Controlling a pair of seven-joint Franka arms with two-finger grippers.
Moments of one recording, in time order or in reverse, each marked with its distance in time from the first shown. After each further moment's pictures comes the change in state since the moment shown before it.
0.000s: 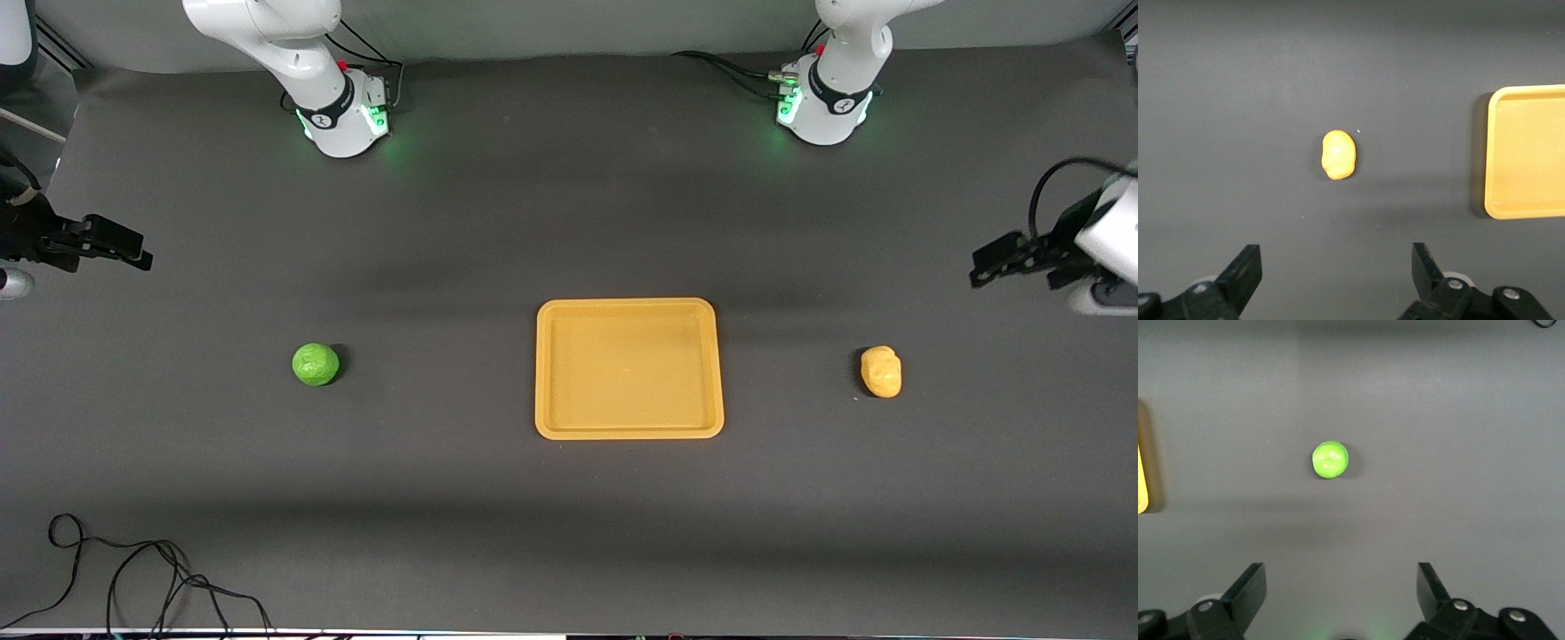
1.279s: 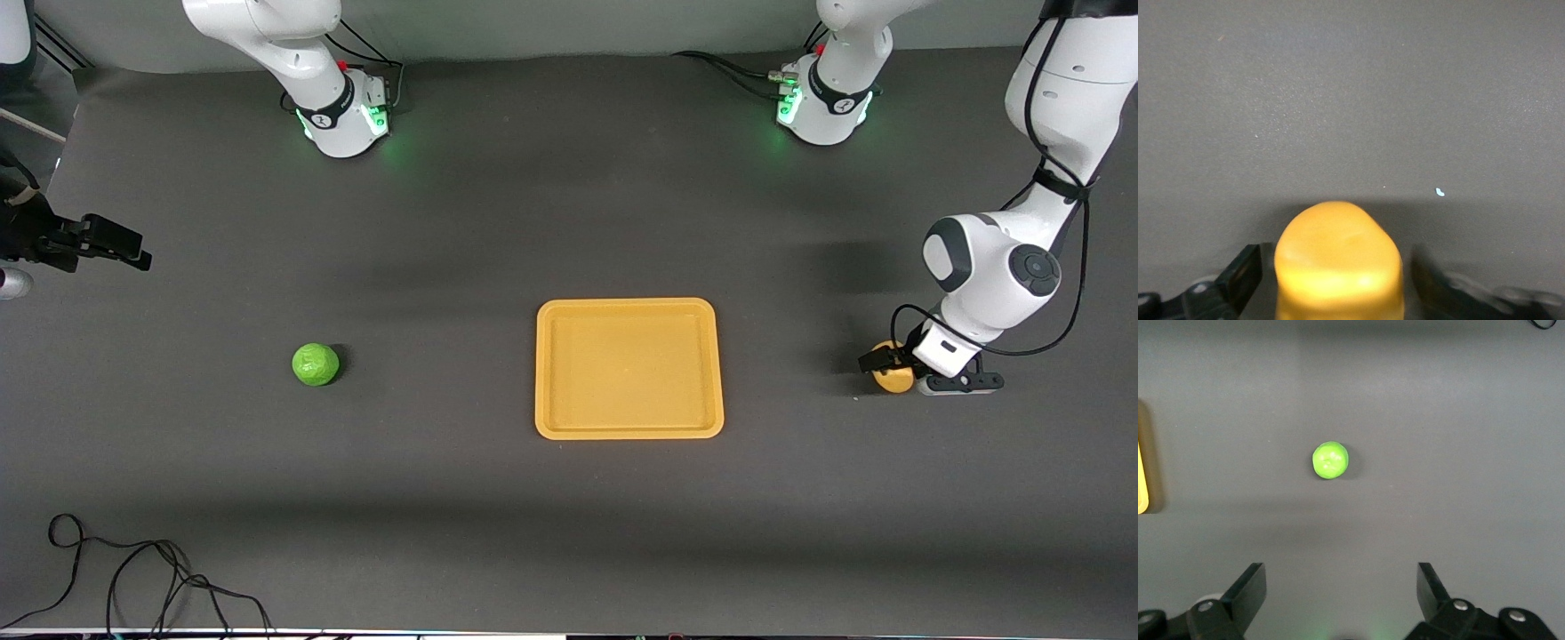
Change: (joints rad) left arm 0.056 0.447 0.031 -0.481 0.040 1.080 0.011; right arm 0.000 0.000 0.000 0.002 0.000 0.000 -0.001
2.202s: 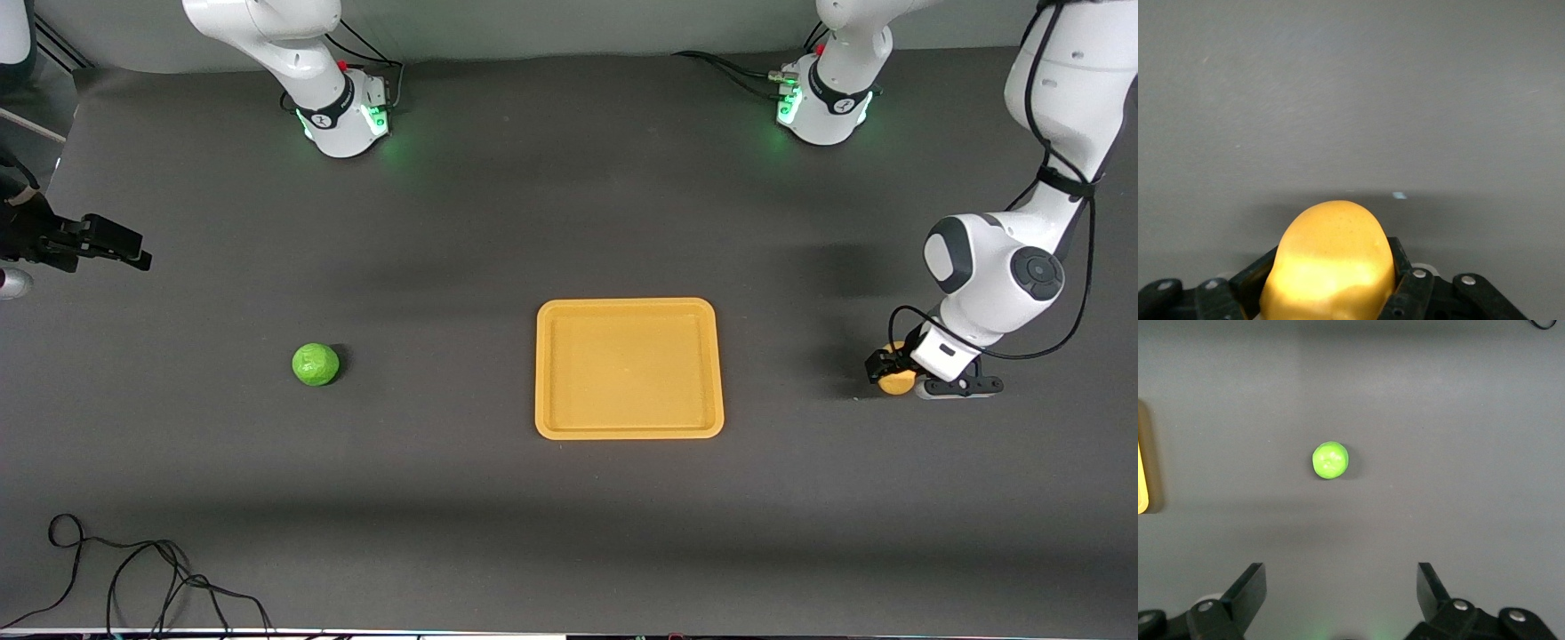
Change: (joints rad) left arm -0.053 -0.071 -0.010 0.051 0.001 -0.159 -0.087; right arm 0.000 0.000 0.000 0.000 0.000 0.000 -0.001
